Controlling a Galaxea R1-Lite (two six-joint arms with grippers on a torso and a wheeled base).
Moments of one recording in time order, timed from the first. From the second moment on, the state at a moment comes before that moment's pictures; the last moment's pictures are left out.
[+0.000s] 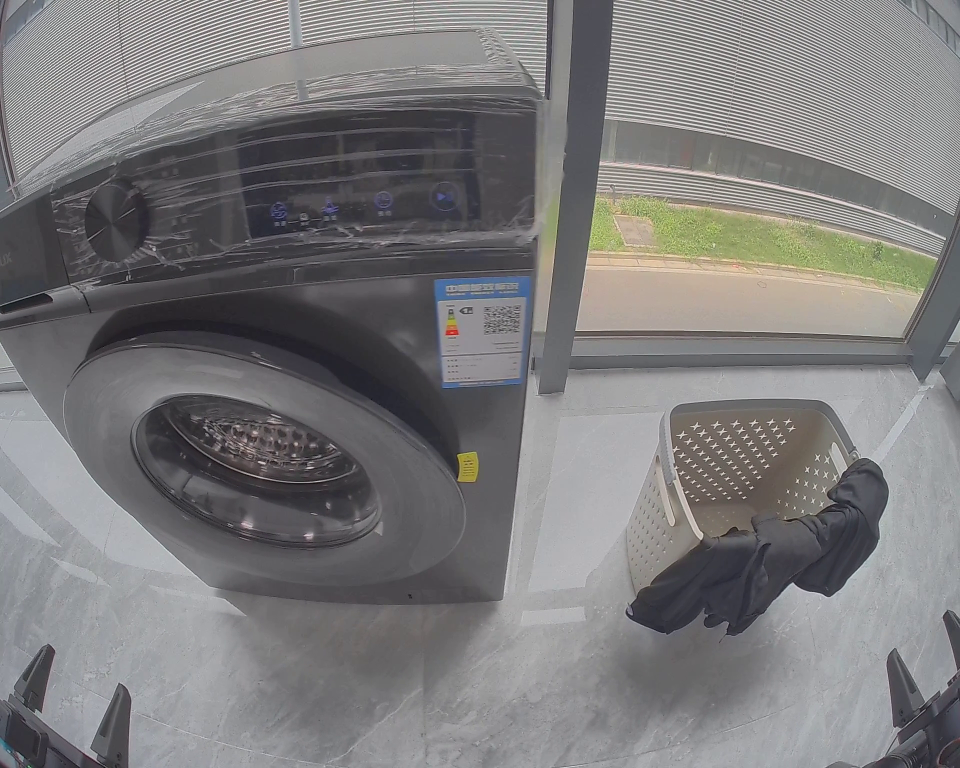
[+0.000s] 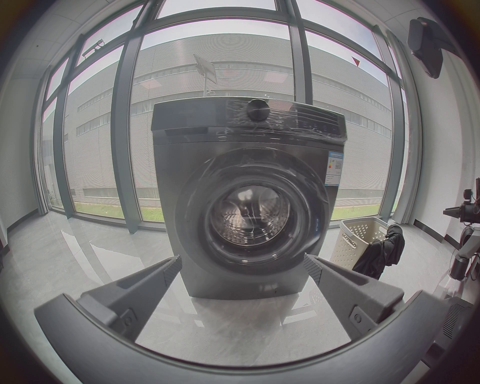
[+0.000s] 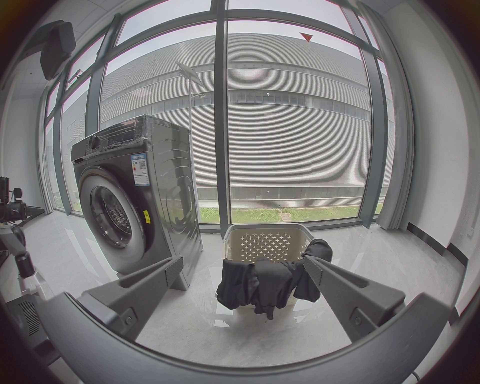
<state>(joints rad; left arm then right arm) 0.00 0.02 -0.02 0.00 -0.01 -0.02 0.01 0.02 -0.02 -0.01 0.01 -0.01</state>
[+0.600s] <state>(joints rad) 0.00 0.02 -0.02 0.00 -0.01 -0.02 0.01 0.02 -0.02 -0.01 0.01 -0.01</state>
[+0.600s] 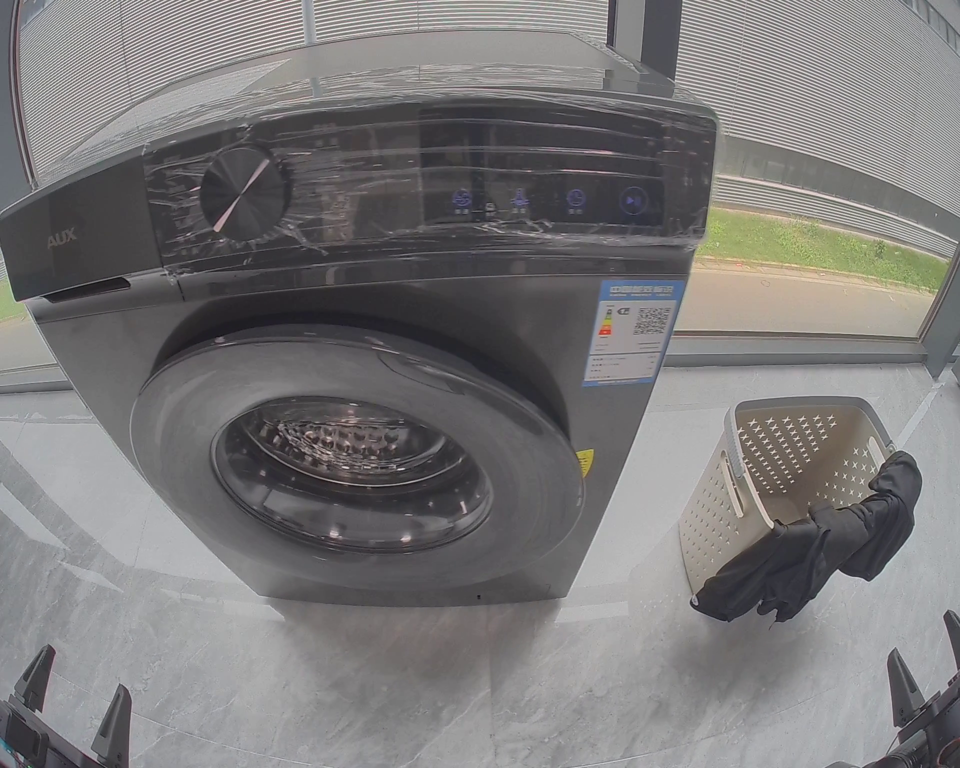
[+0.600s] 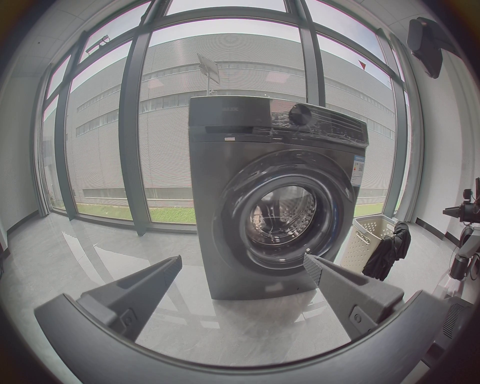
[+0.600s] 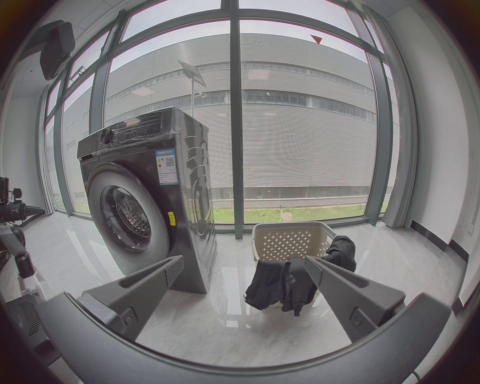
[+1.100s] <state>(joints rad) 0.00 0.02 -0.02 0.00 -0.01 -0.02 0.01 0.02 -0.02 -0.01 0.01 -0.01</state>
